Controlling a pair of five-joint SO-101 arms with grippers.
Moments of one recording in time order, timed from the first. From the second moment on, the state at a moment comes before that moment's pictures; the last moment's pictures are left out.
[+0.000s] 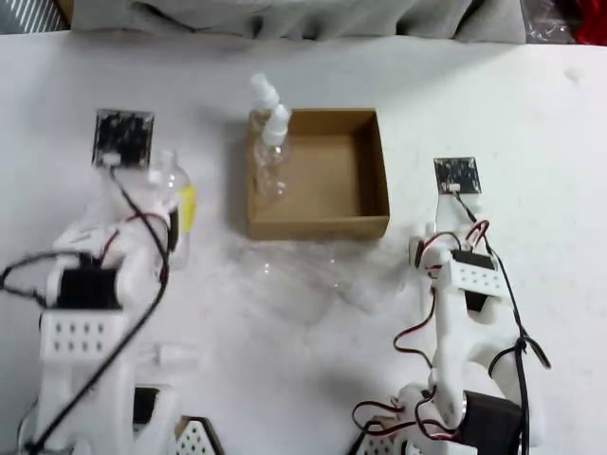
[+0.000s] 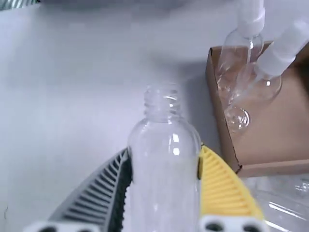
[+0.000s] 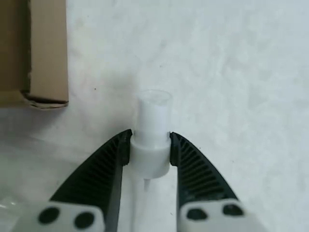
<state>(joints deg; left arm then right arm) -5.0 -52.8 47.8 53.6 -1.1 9.8 -19.5 57.4 29.5 14.6</state>
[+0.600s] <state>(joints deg) -2.9 -73.1 72.3 27.4 -0.7 14.6 -26.5 44.1 29.5 14.8</state>
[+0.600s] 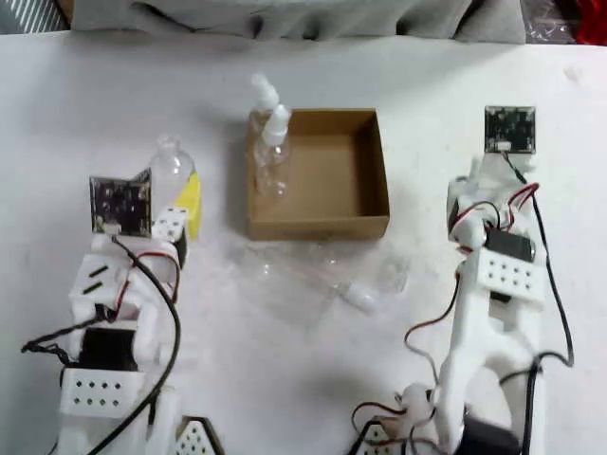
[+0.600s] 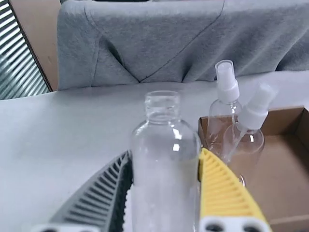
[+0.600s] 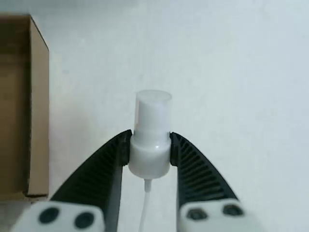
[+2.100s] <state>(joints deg) 7.7 -103.7 94.5 17.7 -0.7 -41.3 -47.5 27.1 -2.1 -0.5</state>
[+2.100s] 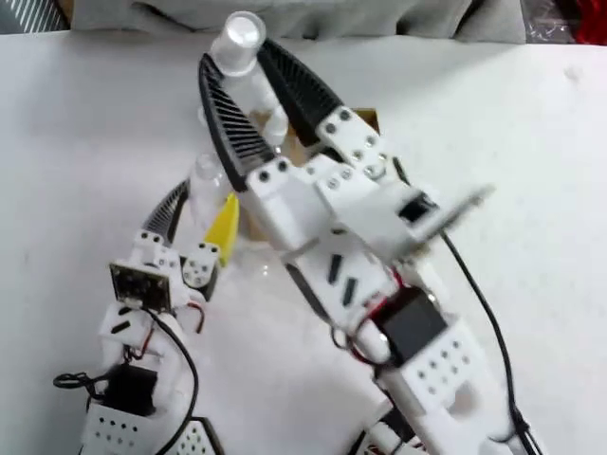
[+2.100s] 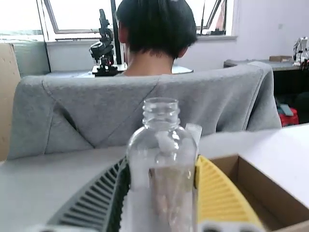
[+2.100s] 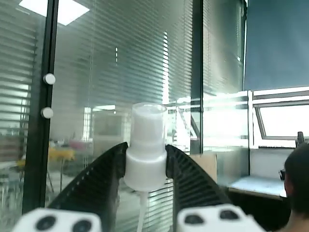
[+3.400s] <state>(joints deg) 7.7 -103.7 95.7 17.7 -0.7 -41.3 -41.2 24.6 8.7 -0.5</state>
